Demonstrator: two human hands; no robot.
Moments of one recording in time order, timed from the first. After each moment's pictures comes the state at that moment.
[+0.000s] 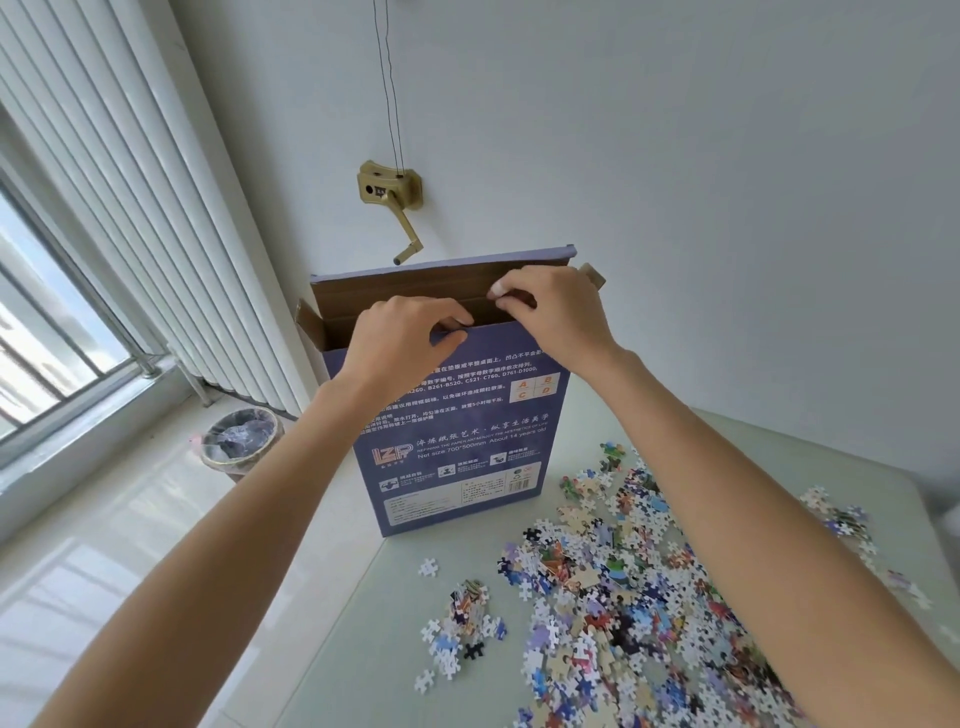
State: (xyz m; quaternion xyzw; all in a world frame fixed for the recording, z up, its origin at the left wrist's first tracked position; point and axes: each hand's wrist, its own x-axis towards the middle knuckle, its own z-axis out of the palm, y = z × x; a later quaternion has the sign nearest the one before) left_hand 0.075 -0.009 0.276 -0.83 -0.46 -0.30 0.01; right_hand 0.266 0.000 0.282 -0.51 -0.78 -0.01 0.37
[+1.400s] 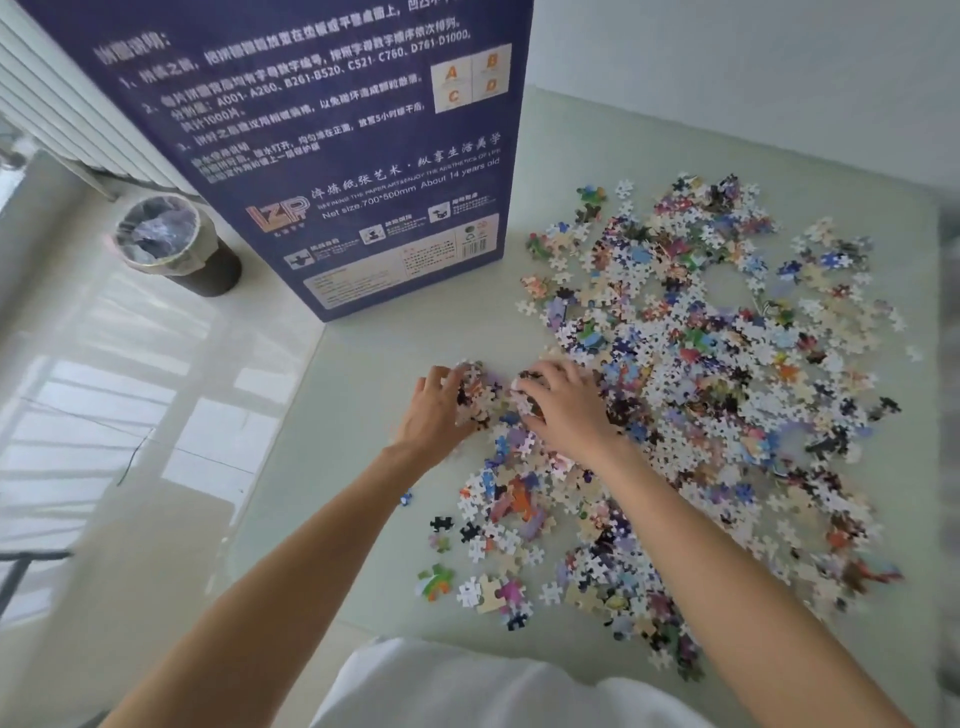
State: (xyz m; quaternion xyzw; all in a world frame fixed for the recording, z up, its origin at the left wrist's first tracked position) left_hand 0.125 -0.172 -0.023 -0.77 -0.56 0.01 -0.32; right_hand 0.315 -0.210 -0.026 -0.65 -0.74 0.19 -0.05
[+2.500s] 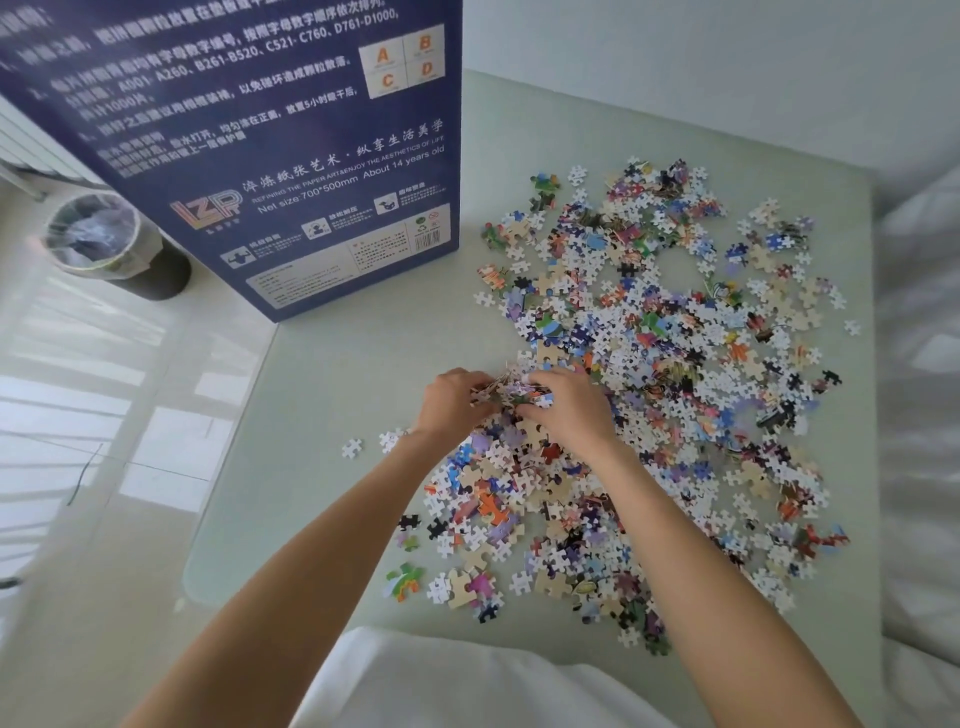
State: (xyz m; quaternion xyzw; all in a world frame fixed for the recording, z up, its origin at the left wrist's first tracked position) left_hand 0.184 -0.176 -0.017 -0.74 -0.53 -0.03 -0.41; right_hand 0.341 -0.233 0.002 -0.77 -0.57 0.29 0.05
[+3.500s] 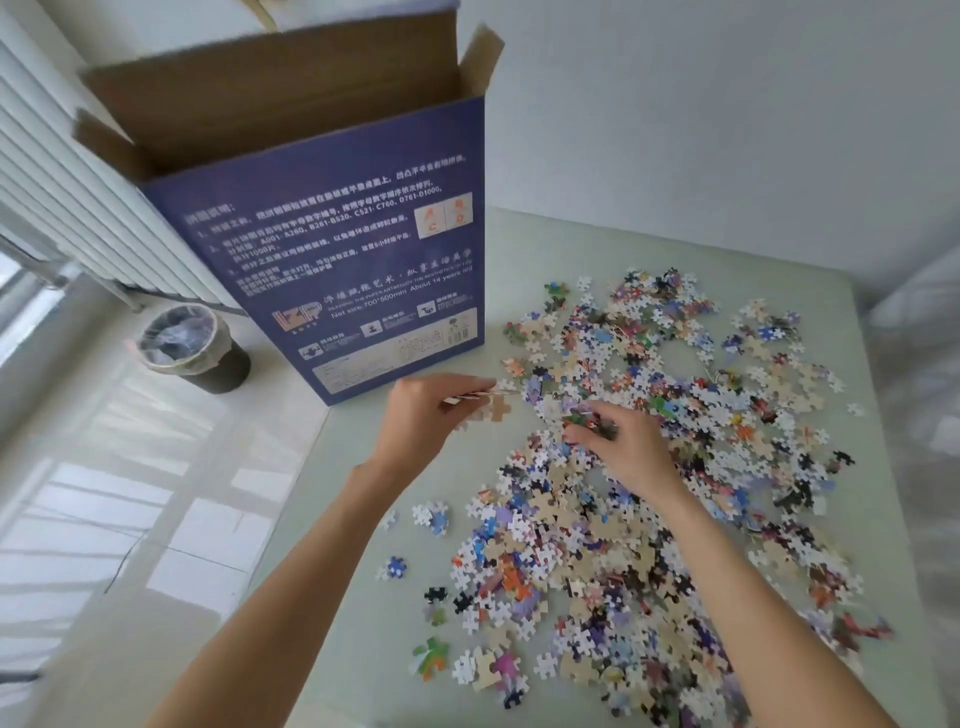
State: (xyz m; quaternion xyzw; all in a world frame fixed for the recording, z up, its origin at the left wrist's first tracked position) left_hand 0.141 -0.151 0.111 -0.78 -0.44 -0.29 -0.33; right_hand 0.370 -0.235 0.075 -0.73 -0.52 0.34 0.28
